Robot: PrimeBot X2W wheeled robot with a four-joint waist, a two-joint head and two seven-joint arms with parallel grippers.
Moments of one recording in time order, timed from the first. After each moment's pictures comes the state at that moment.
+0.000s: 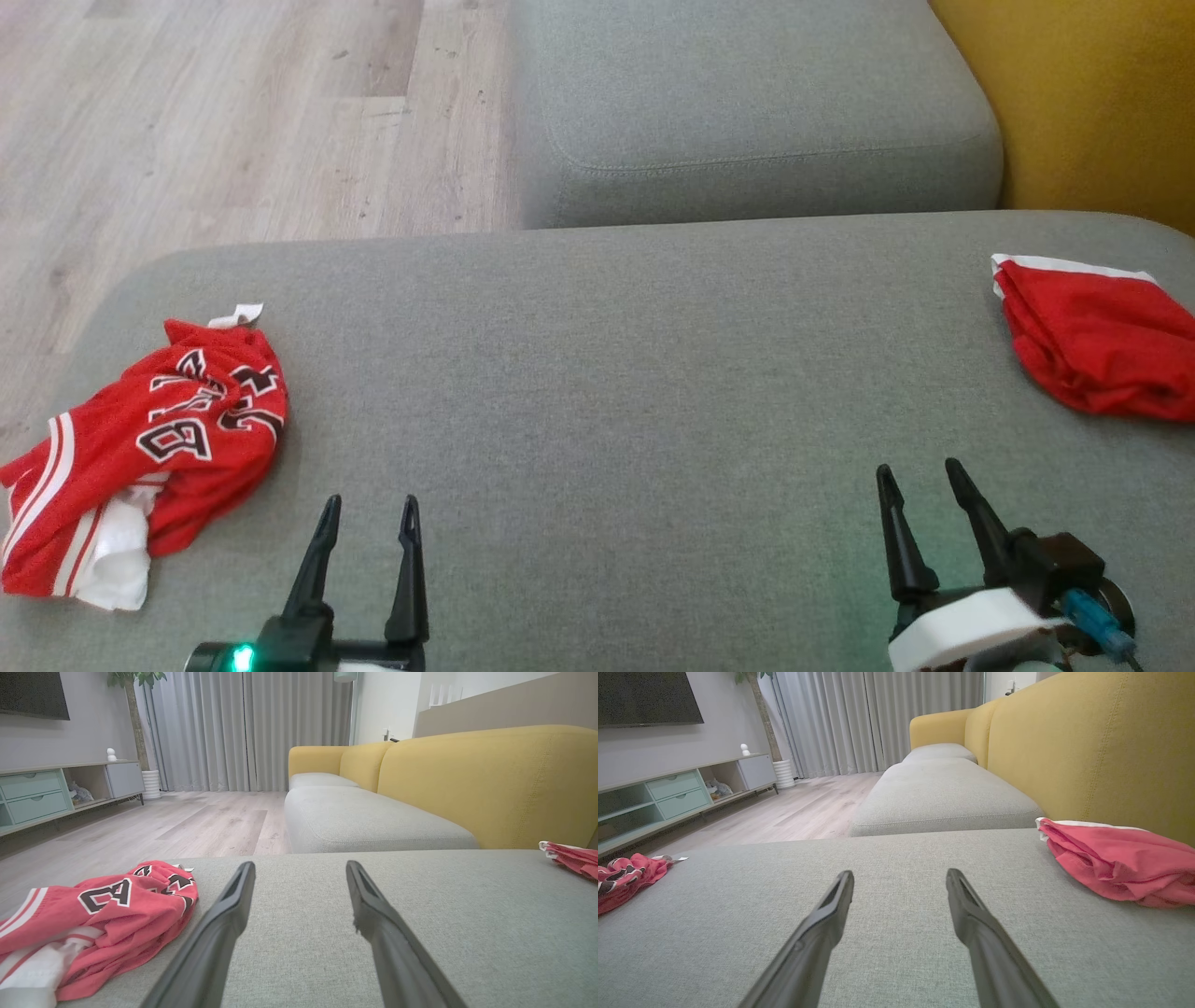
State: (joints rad) left arm 0.12 0.05 -0.19 0.19 -0.11 0.05 -0.26; right arm 0.06 -0.05 0.06 0.34 0.12 0.13 -0.25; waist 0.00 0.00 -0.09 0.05
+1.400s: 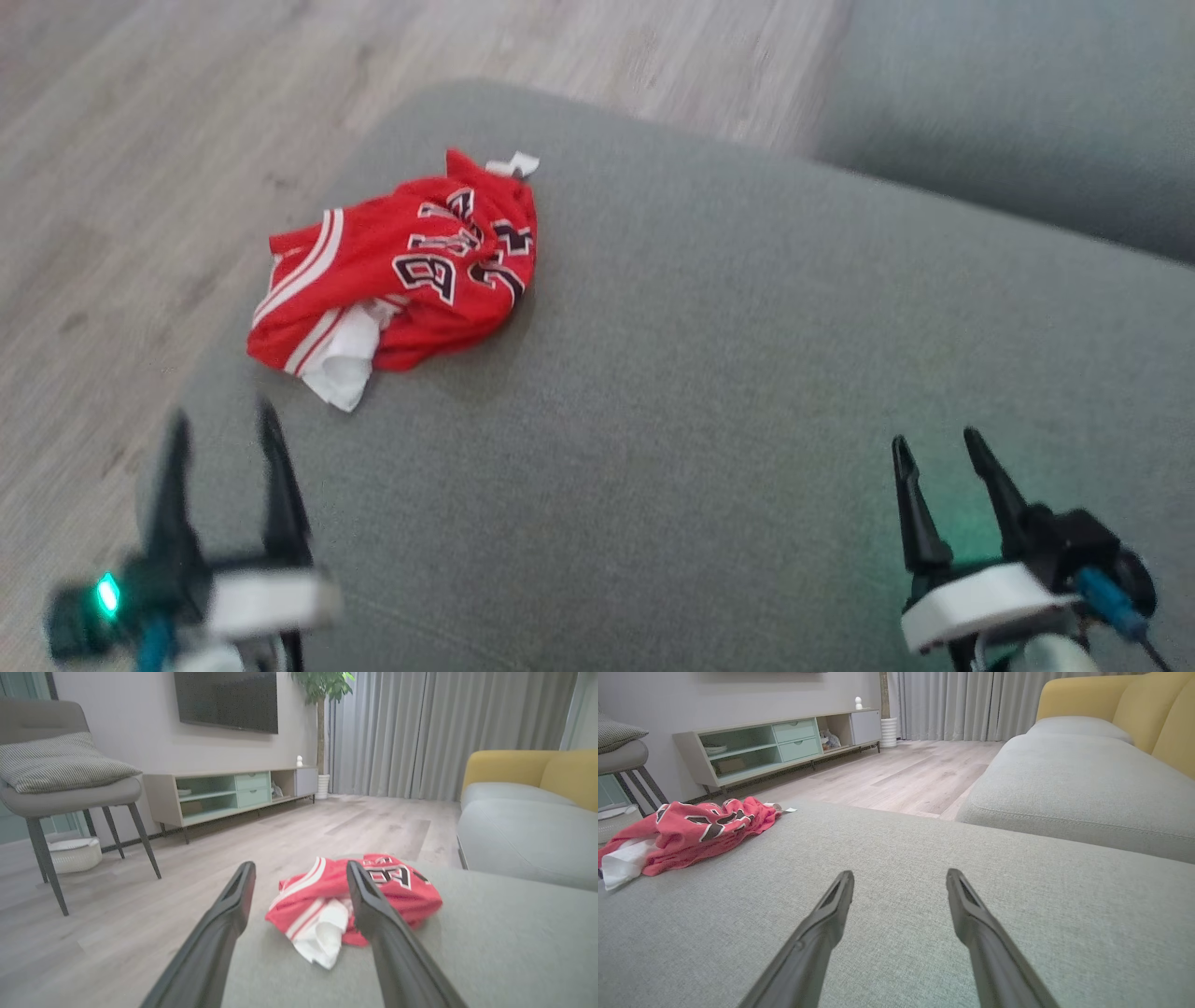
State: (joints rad) left arm 0.02 0.05 0.03 0.13 -0.08 0.06 -0.26; right arm 0.03 -0.05 0.02 0.31 0.07 0.13 -0.25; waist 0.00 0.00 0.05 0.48
